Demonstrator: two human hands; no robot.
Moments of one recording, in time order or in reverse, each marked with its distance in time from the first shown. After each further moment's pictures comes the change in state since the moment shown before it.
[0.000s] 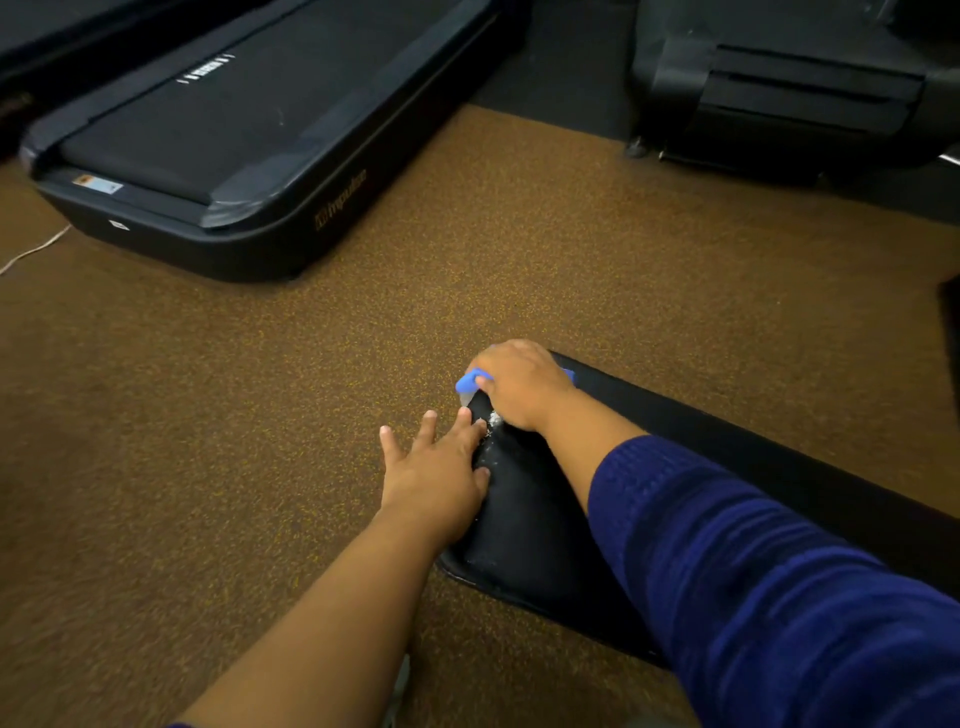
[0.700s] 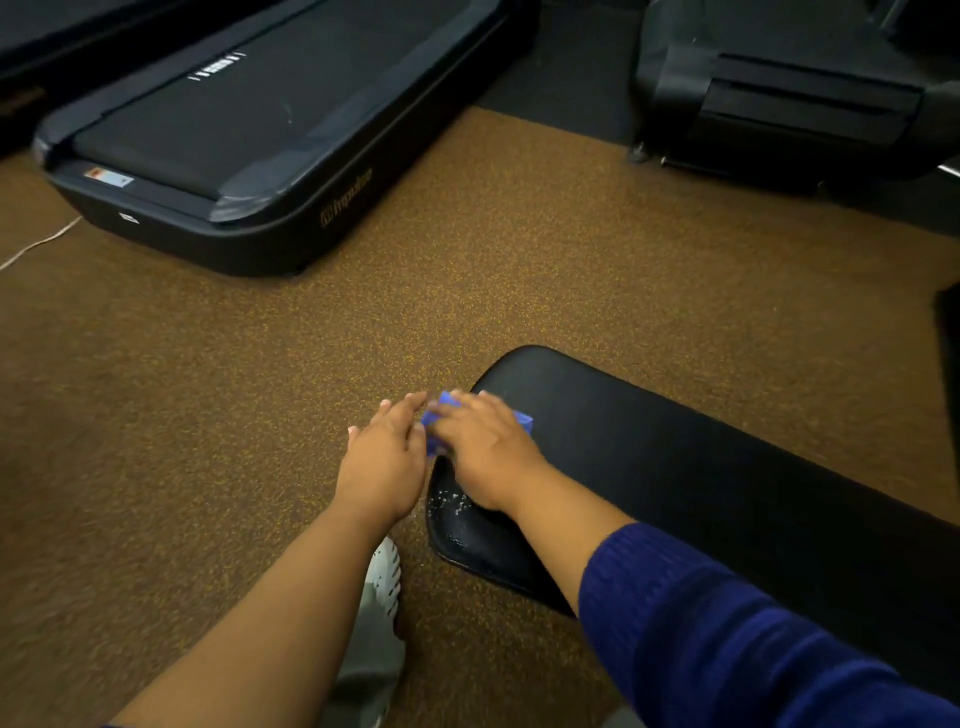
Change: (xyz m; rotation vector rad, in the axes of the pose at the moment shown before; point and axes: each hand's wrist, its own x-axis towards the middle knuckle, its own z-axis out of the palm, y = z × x) left_hand -0.014 -0.034 -0.012 -0.511 0.221 -0.141; right_hand -0.061 -0.057 0.030 0.159 0.033 -0.136
